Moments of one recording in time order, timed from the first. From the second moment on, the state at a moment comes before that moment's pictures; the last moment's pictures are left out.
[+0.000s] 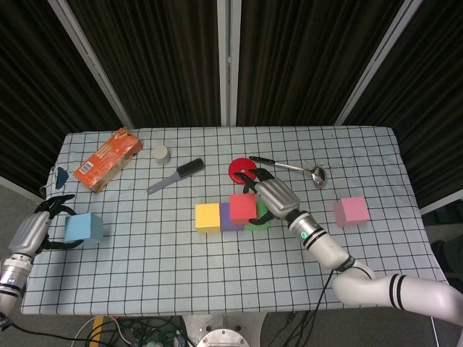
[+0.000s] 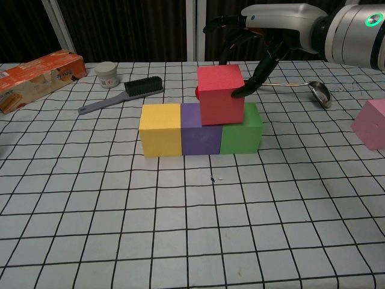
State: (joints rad) left arm -0.28 -1.12 -0.04 -1.45 1.42 1.16 -0.50; right arm 0.89 -1.35 0.25 -1.70 -1.03 0.80 -0.11
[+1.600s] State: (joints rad) left arm -0.28 -1.13 -0.04 -1.43 1.42 1.14 -0.53; right arm 0.89 -1.38 0.23 -1.66 -1.06 0.82 -0.07
